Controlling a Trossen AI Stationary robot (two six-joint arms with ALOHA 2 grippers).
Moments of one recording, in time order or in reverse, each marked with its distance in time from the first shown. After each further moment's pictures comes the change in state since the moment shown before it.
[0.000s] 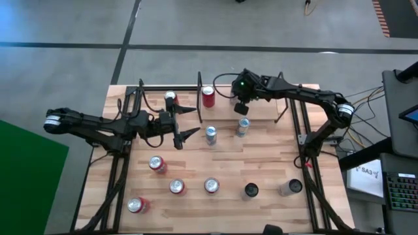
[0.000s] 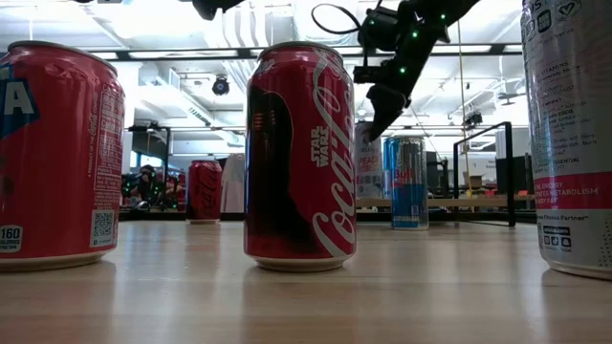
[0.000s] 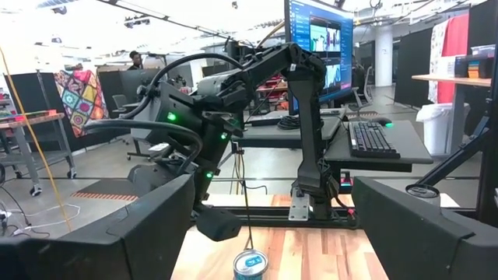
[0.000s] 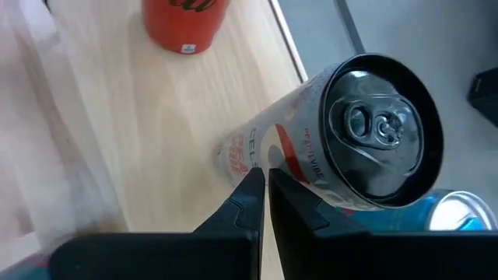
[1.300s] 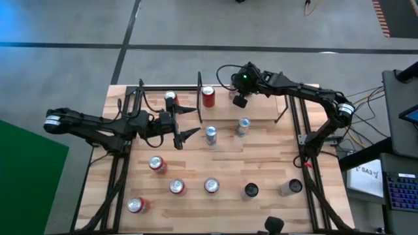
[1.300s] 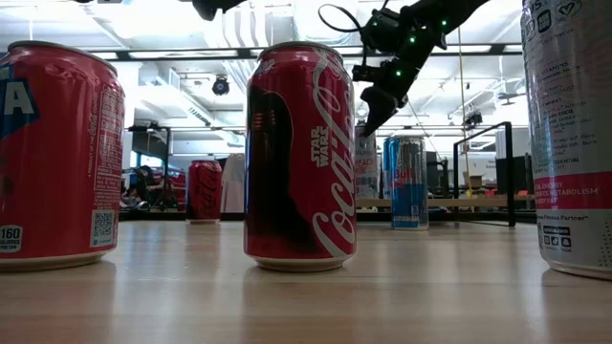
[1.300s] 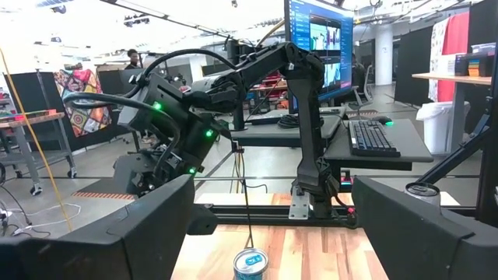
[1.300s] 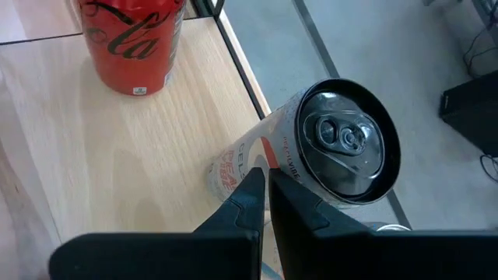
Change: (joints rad) left arm 0.000 0.000 0.000 -0.004 0.000 0.001; right arm -0.059 0.002 -0.006 0.130 0.000 -0.045
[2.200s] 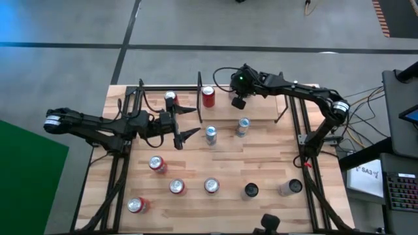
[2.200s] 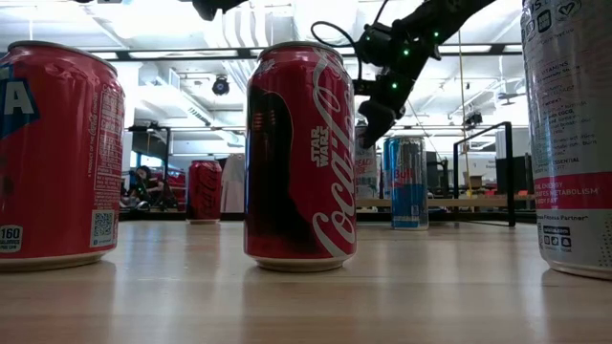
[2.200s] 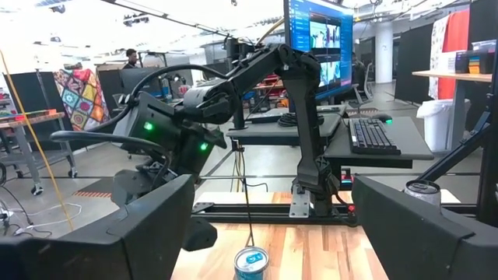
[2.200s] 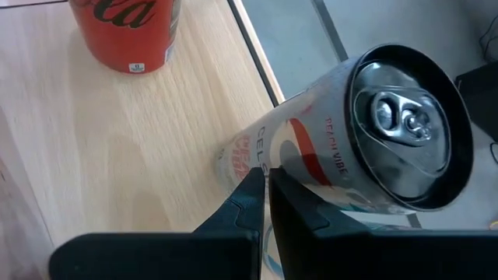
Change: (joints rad) left arm 0.000 0.000 0.000 -0.005 0.000 0.004; right arm -0.008 0.062 0.004 -0.009 -0.001 0.004
